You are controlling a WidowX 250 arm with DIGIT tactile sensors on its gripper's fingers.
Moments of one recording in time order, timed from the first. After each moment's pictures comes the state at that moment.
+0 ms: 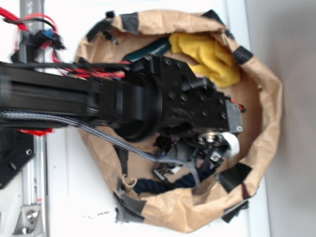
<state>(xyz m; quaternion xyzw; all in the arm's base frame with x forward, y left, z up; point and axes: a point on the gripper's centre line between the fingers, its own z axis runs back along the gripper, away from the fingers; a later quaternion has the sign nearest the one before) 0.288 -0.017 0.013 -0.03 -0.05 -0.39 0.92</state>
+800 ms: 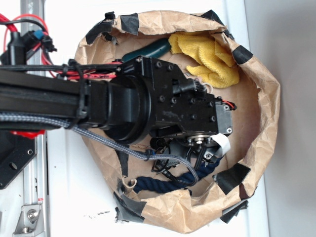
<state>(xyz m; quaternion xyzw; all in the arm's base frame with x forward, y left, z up) 0.276 -0.016 0.012 -0.03 -0.03 -0.35 0.93</state>
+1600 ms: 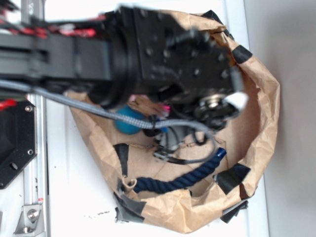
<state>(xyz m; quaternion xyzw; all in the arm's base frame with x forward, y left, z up) 0.277 0.009 0.085 -0.04 0.00 -0.18 0.98</state>
